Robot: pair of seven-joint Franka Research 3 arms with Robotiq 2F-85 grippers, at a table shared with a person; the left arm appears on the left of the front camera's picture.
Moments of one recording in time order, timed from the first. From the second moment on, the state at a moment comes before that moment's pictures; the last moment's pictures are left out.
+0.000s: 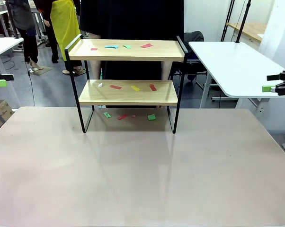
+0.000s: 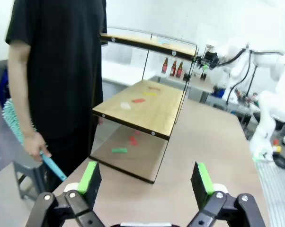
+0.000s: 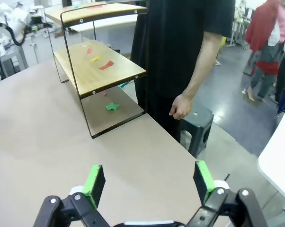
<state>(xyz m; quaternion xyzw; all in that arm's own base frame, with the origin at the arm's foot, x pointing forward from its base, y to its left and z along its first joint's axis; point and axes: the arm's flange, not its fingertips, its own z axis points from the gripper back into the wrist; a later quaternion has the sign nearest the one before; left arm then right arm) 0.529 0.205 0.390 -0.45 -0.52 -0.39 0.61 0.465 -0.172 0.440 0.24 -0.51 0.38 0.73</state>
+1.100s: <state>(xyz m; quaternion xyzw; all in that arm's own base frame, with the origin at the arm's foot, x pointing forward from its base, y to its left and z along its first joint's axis) 0.584 0.265 0.319 -0.51 -0.61 -0.33 0.51 0.520 -0.212 0.387 0.29 -0.59 0.35 0.67</state>
